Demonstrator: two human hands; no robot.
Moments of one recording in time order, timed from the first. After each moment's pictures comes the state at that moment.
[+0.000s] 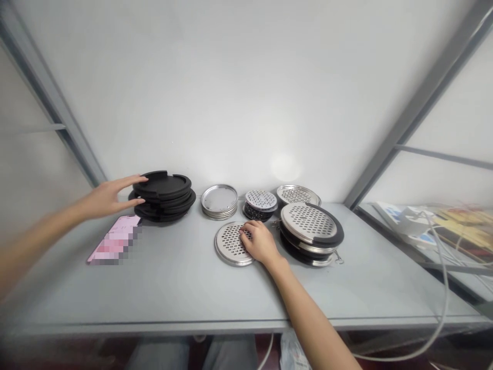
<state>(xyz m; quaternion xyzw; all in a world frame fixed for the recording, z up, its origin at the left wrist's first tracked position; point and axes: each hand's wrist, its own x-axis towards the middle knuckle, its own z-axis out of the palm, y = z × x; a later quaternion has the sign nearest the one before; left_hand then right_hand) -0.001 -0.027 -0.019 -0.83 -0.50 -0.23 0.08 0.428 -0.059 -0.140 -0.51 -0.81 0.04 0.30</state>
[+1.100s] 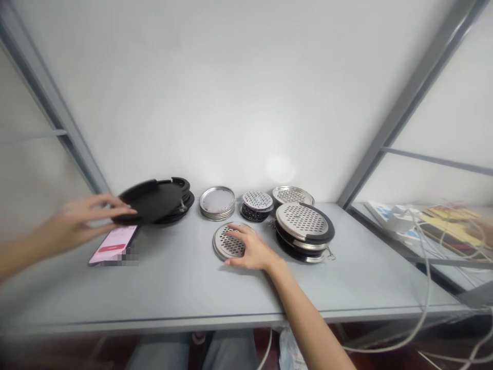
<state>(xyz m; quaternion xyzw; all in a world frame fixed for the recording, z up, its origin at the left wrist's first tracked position) 0.003 -0.103 -0.008 -0.89 -0.37 -0.26 0.10 0.428 -0.081 -0.123 -0.37 -0.88 0.17 0.25</state>
